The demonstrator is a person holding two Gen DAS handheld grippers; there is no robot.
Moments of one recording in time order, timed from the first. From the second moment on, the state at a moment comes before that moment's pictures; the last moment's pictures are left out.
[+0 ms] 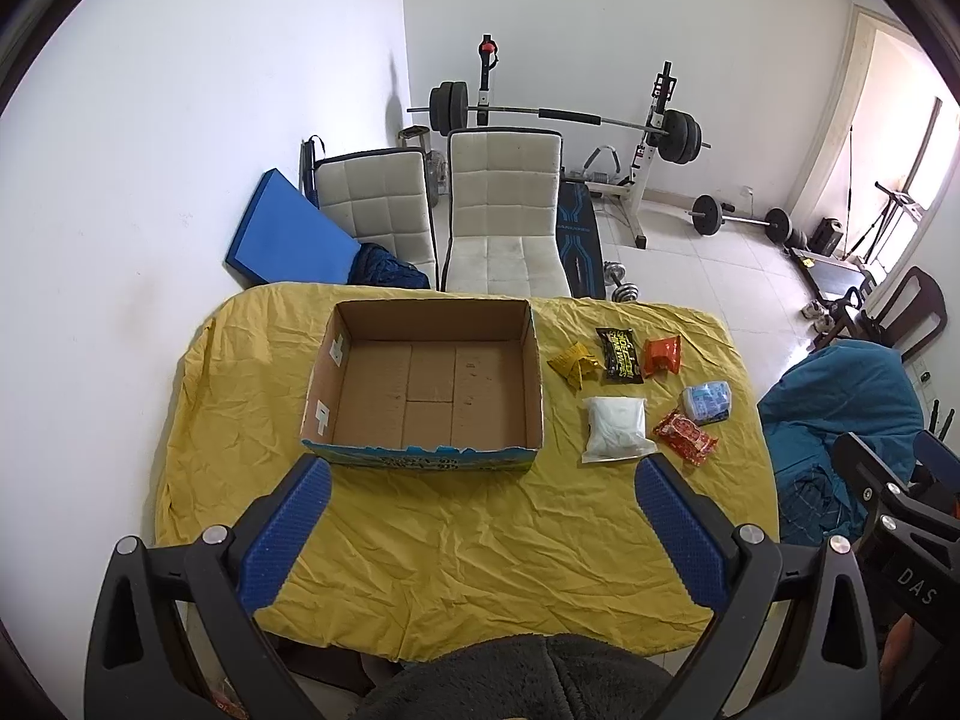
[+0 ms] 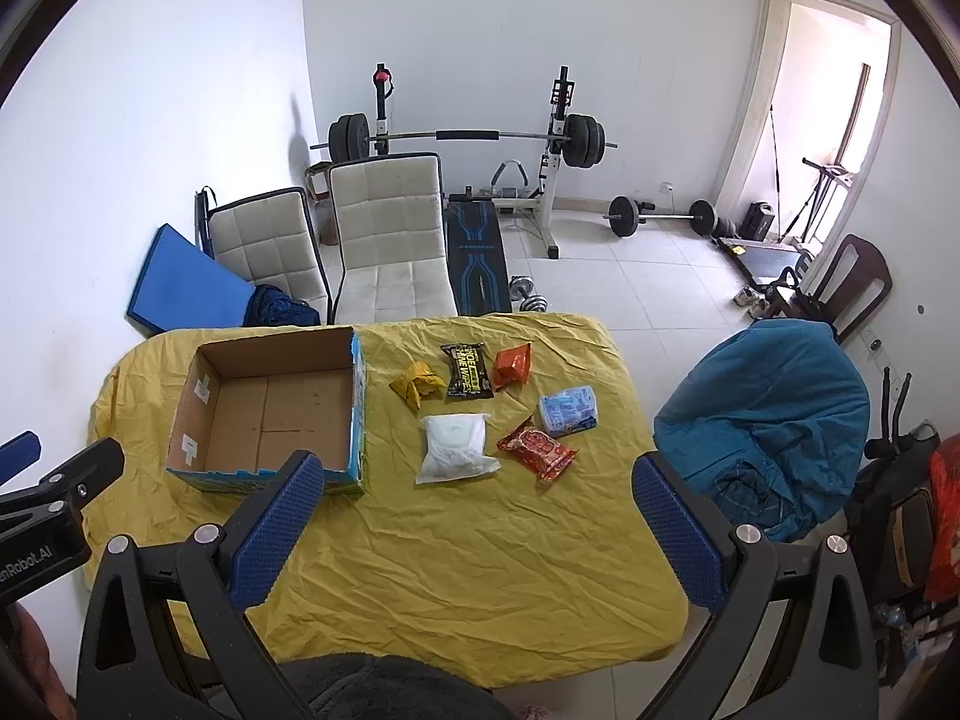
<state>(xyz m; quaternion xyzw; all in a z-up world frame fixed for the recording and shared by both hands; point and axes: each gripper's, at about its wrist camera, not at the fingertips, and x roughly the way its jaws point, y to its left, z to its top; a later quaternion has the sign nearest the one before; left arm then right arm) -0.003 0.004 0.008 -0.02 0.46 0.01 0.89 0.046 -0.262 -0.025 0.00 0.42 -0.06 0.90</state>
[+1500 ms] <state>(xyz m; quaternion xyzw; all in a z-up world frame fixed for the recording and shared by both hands) -0.005 0.003 0.001 -0.02 0.46 0.01 0.89 0.046 -0.255 -0.024 0.00 0.41 -0.05 0.91</state>
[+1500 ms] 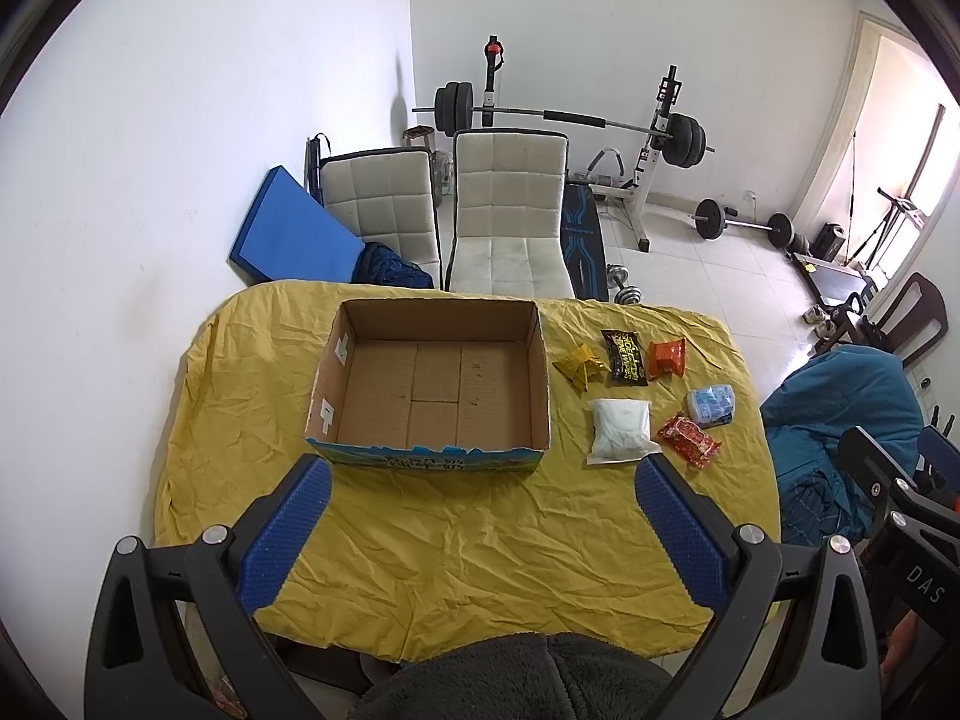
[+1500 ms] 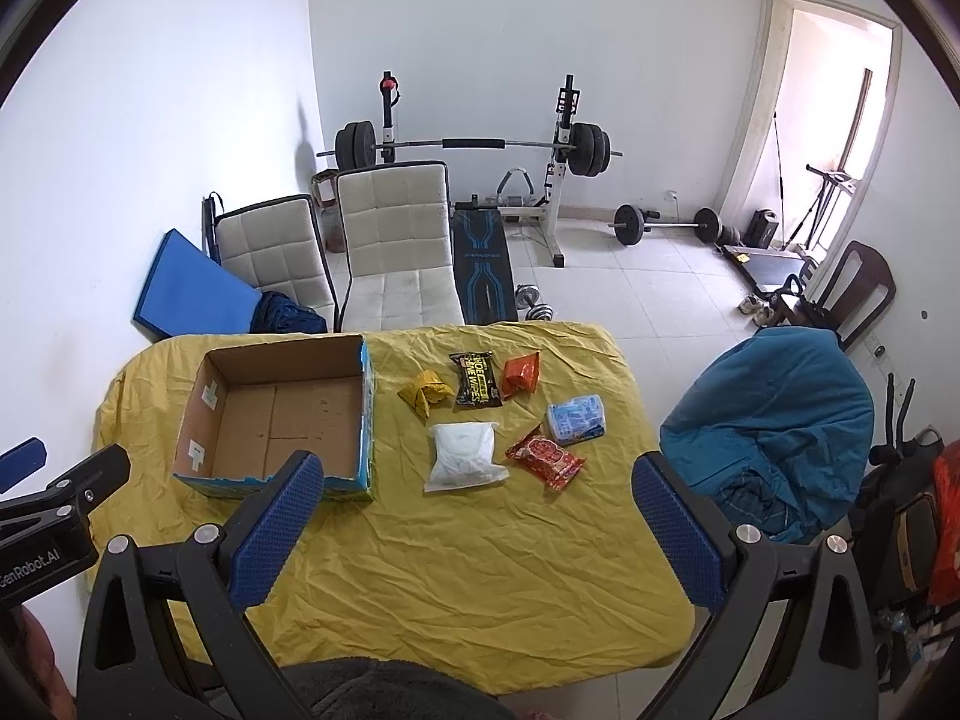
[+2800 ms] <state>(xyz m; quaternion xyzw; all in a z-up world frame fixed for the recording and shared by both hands) 0.155 -0.112 -0.128 0.00 0.58 -0.07 0.81 0.185 -0.438 -0.191 0.06 0.55 -0.10 0.83</state>
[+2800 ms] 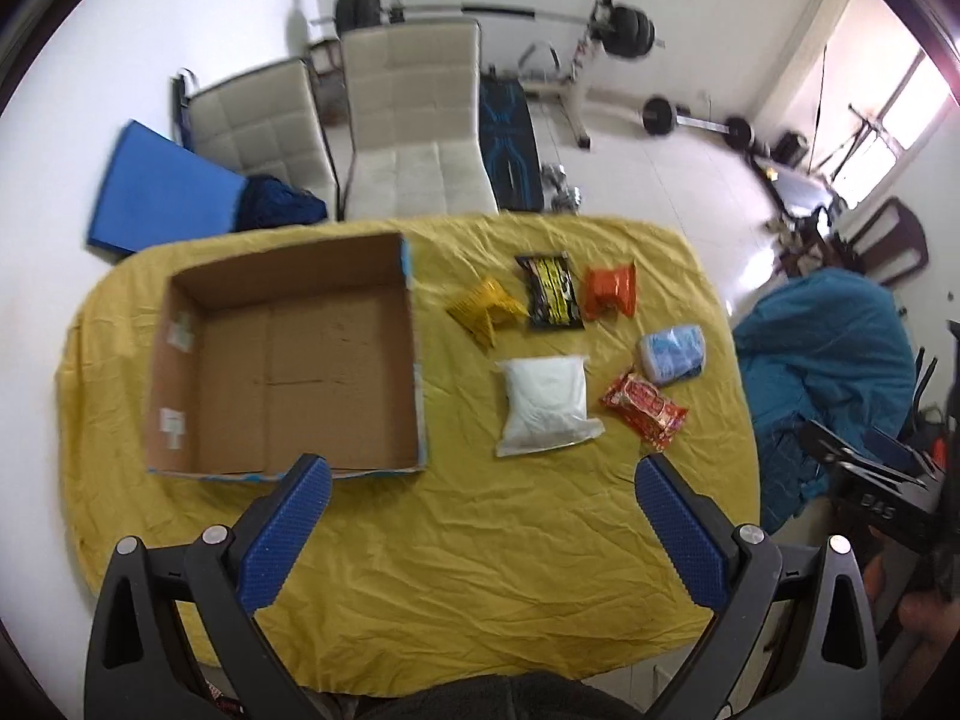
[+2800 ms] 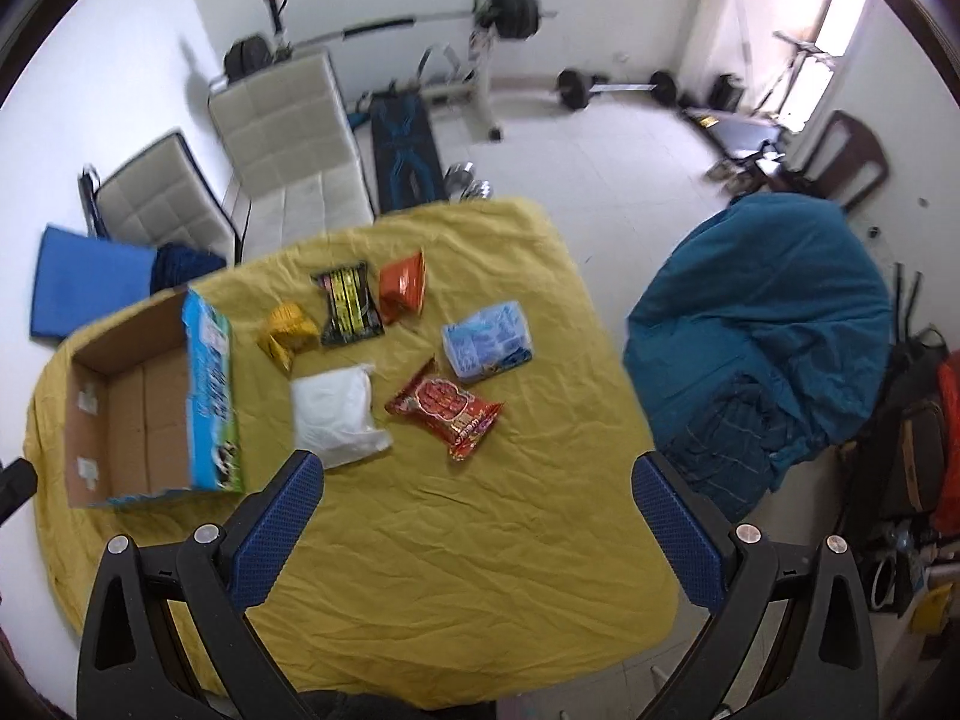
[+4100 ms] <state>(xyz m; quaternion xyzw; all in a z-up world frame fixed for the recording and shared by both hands) 0.289 -0.217 -0.449 0.01 0.78 -0.07 0.62 0.304 -0.496 -0.484 0.14 0.75 -0.02 0.64</state>
